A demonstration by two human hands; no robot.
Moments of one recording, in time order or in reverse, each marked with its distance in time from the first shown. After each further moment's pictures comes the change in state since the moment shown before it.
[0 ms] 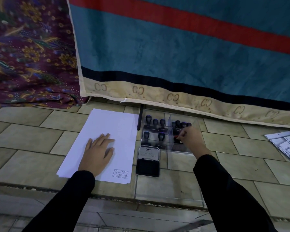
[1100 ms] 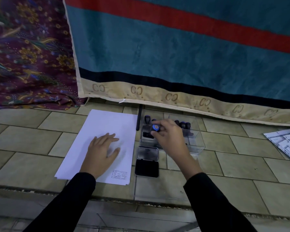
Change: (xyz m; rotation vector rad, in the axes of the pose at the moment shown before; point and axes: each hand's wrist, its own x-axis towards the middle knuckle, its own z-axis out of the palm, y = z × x) left_hand -0.001 0.017 -0.006 -0.104 0.056 0.090; right_hand -0.068 -0.067 -0.001 0.484 0.133 -0.479
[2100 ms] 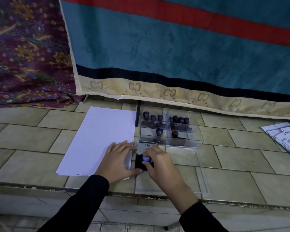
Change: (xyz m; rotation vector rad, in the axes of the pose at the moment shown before) left_hand -0.018 0.029 0.035 0.033 -0.213 0.149; right_hand -0.082 -0.005 0.027 -0.258 -0.197 -0.119
